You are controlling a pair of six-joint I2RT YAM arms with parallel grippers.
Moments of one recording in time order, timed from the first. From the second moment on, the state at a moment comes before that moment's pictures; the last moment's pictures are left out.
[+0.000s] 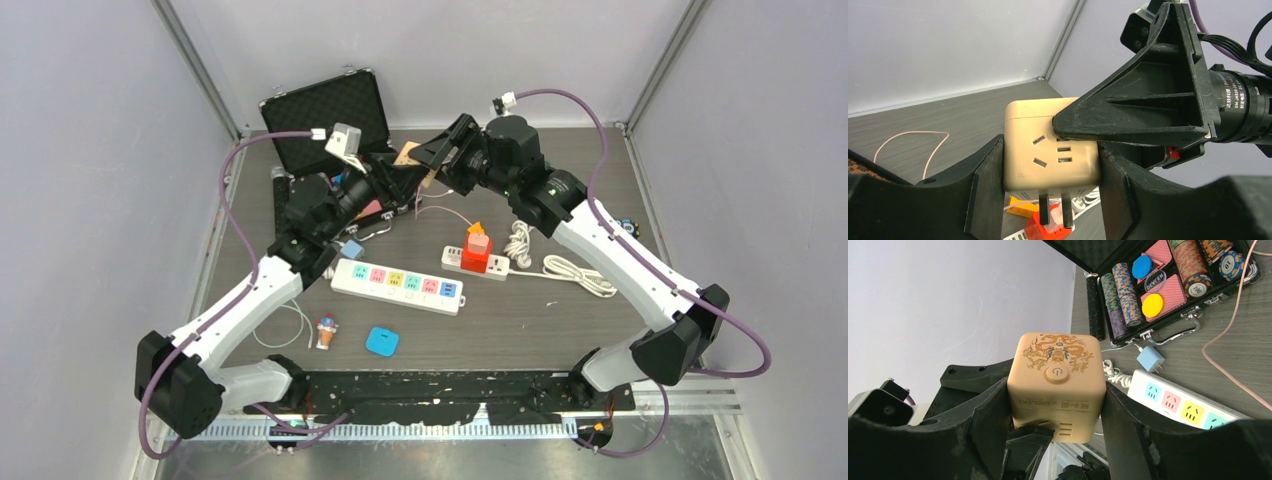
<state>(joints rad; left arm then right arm) -0.58 1.18 0.96 0.41 0.18 -0.45 0.70 1.45 1.54 -0.38 -0.01 1.10</state>
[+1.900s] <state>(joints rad) -0.33 1.06 0.80 0.94 0.99 -0.41 0.59 1.37 1.62 -0.31 -0.63 0.83</state>
